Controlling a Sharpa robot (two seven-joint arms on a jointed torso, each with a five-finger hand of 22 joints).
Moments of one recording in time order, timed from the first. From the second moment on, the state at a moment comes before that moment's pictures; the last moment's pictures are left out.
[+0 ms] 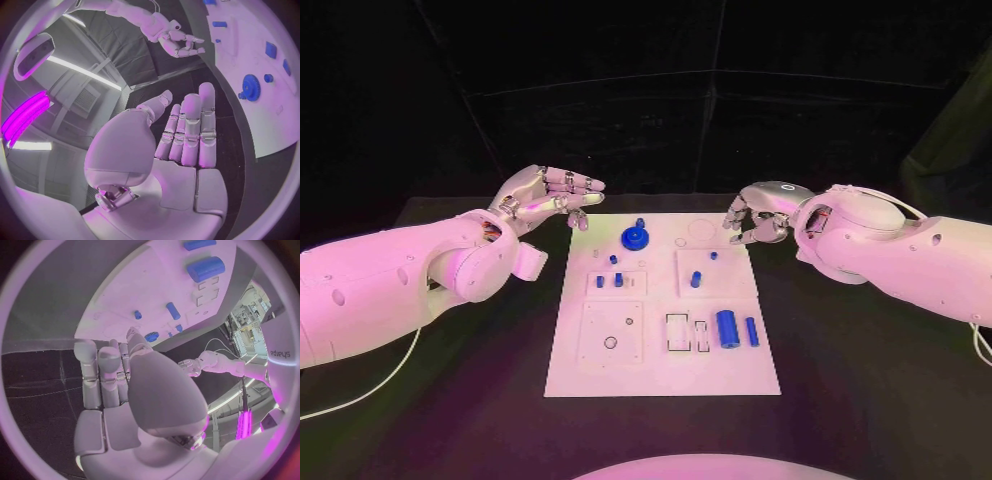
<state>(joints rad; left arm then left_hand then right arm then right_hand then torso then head) 1.29 -0.86 -0.14 1.43 -0.20 -0.18 0.46 1.26 -0.09 0.45 -0.10 0.04 0.97 0.18 0.14 0.07 1.00 0.12 0.31 0.09 1.19 0.03 0.96 0.63 0.17 1.14 0.13 0.67 0.70 1.26 -0.86 -0.04 1.46 -1.59 -0.18 -0.12 1.60 -0.05 0.00 0.23 0.20 0.99 0.15 0.12 0.07 1.05 0.09 0.21 0.19 1.47 -0.01 0.95 0.95 0.15 1.17 0.11 1.11 0.88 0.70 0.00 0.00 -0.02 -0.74</state>
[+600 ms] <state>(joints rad) 1.29 -0.88 -0.14 1.43 -0.05 -0.17 0.51 1.25 -0.09 0.44 -0.10 0.04 0.98 0.18 0.14 0.07 1.00 0.12 0.32 0.09 1.18 0.03 0.95 0.62 0.17 1.14 0.13 0.66 0.69 1.20 -0.80 -0.04 1.45 -1.69 -0.14 -0.13 1.62 -0.07 0.04 0.20 0.16 0.98 0.15 0.09 0.07 1.05 0.09 0.19 0.13 1.46 0.00 1.04 1.03 0.14 1.21 0.11 1.18 0.97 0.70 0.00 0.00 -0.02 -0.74</state>
